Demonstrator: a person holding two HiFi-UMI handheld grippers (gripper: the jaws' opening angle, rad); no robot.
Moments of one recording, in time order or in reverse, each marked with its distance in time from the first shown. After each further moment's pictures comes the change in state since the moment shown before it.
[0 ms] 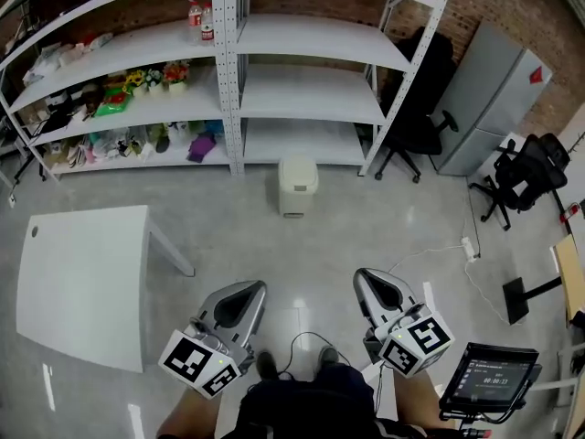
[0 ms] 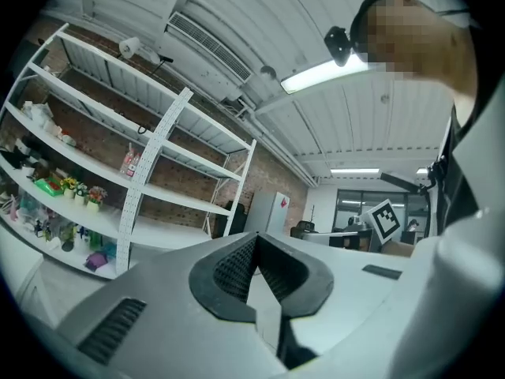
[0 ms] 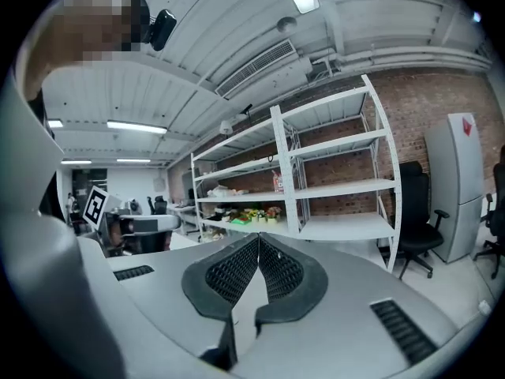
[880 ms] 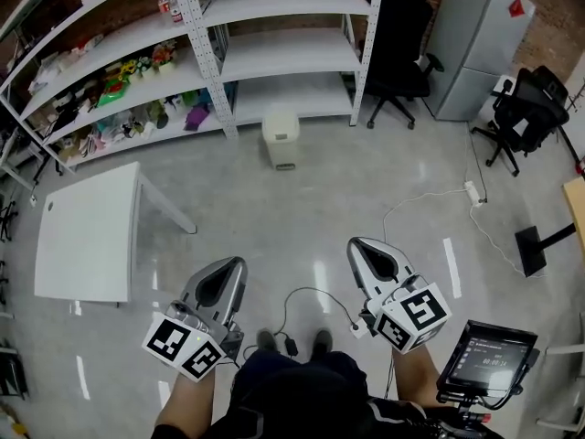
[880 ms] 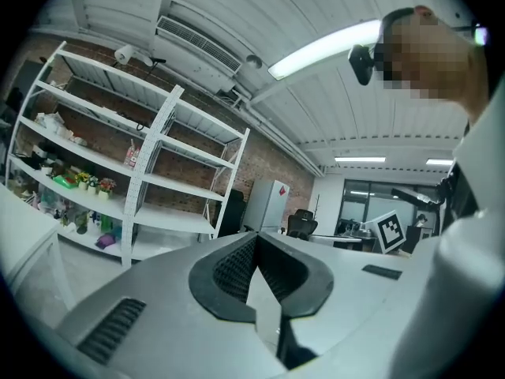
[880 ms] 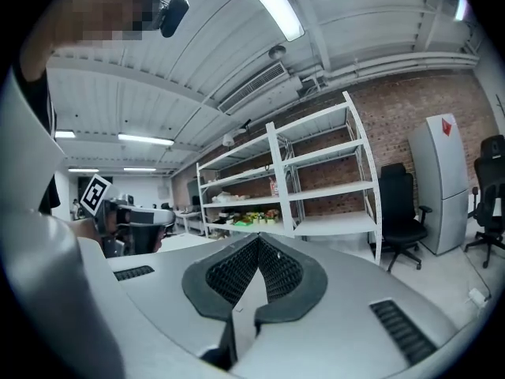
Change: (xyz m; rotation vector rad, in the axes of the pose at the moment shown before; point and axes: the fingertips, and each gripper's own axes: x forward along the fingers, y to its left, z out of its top) left arm -0.031 -0.202 -0.048 -0.021 0.086 0.084; right arm -0.216 -0.028 -0.037 0.016 -0.036 0.000
